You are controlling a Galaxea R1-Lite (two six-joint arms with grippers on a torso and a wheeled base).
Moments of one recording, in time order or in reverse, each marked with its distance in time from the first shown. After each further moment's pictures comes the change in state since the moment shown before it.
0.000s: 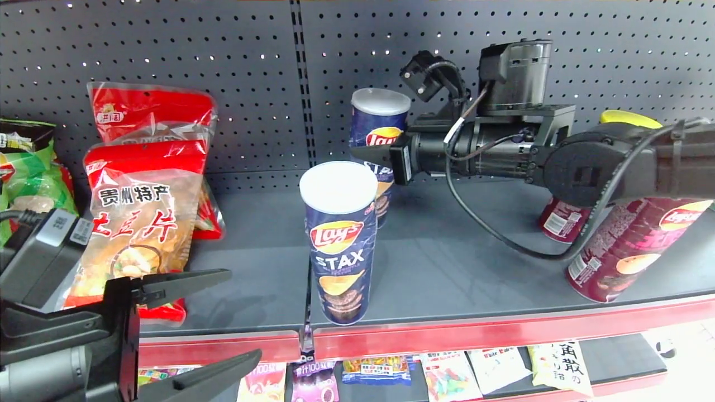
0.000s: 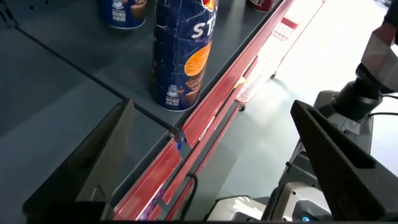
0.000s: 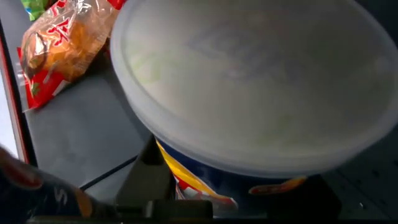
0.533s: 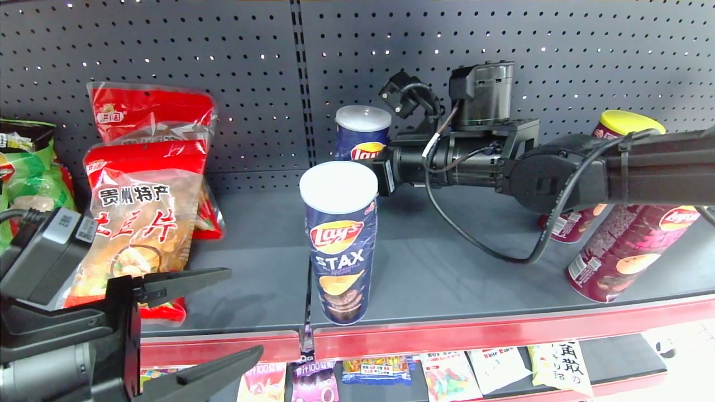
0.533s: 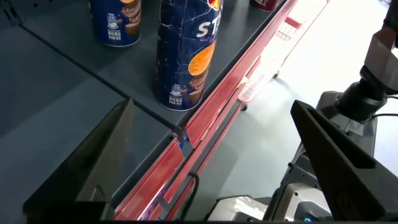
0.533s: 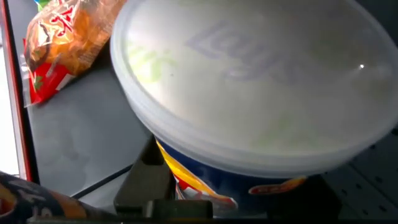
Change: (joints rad) left arm 0.000 0.007 -0.004 0.002 0.013 -0.001; right arm 0.016 0.070 -0.035 0.004 0.015 0.001
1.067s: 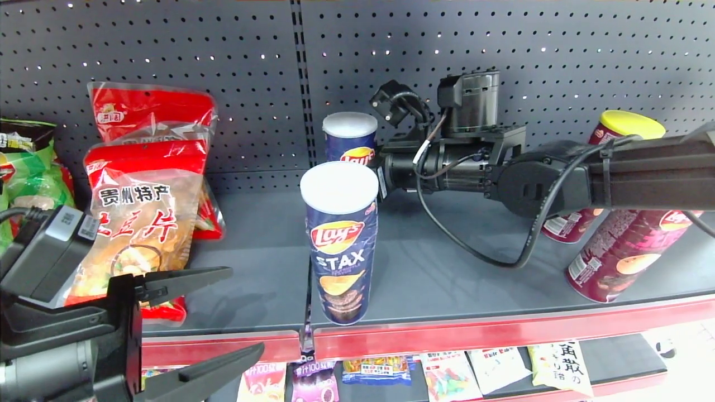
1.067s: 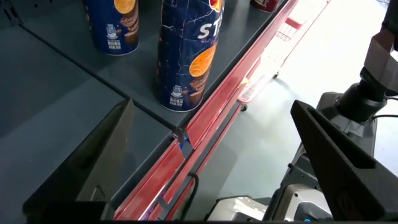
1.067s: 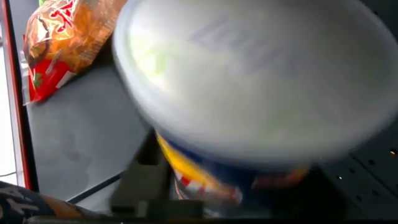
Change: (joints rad) left arm 0.000 0.005 -0.004 0.000 0.000 -0.002; right arm 0.014 0.027 -0.009 -0.004 0.000 0.000
